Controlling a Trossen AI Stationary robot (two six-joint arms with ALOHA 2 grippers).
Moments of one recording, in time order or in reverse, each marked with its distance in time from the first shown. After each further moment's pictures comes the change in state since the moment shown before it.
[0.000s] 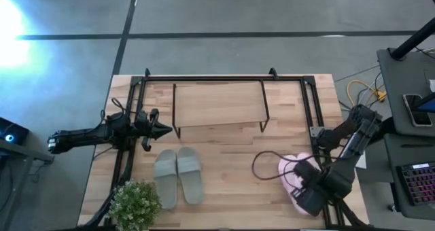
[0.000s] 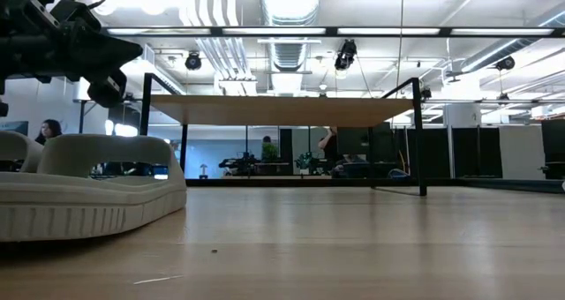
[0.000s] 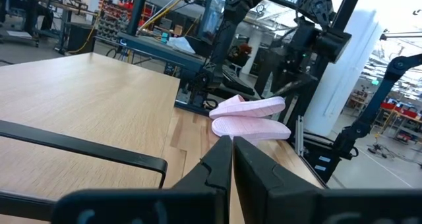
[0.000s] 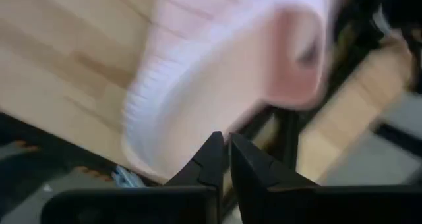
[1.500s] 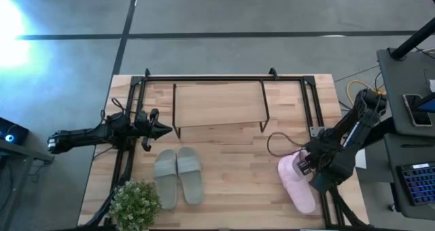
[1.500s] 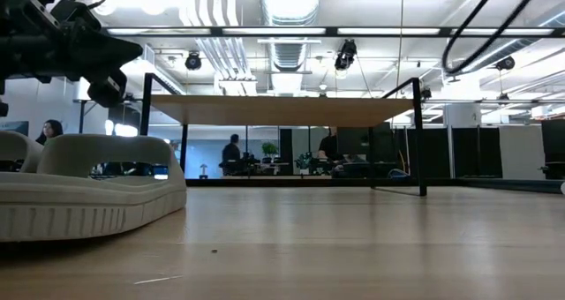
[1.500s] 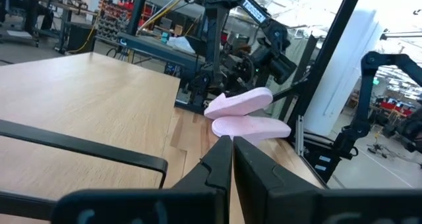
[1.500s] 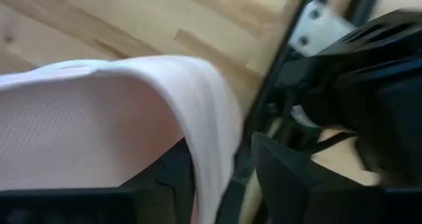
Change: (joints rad) left arm 0.000 0.002 0.000 0.001 0.000 0.000; right arm 0.089 -0.321 -0.632 0.105 0.246 0.251
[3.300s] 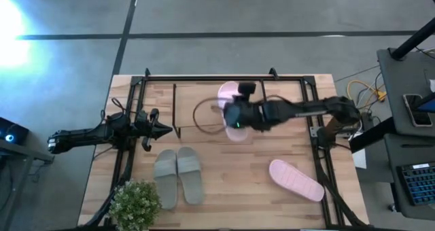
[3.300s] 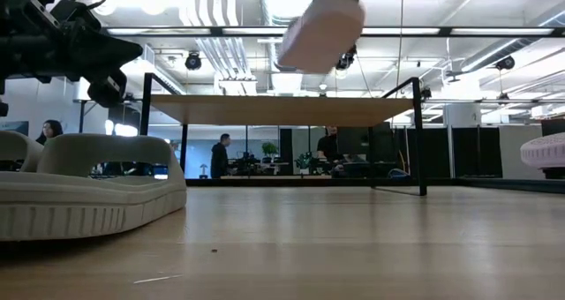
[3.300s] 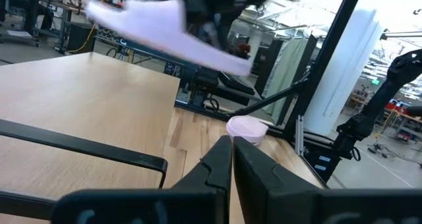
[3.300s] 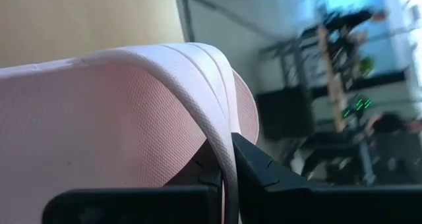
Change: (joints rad) left arm 0.000 0.000 0.000 0.000 0.000 0.000; right arm -0.981 0.463 0.782 0.622 0.724 -2.362
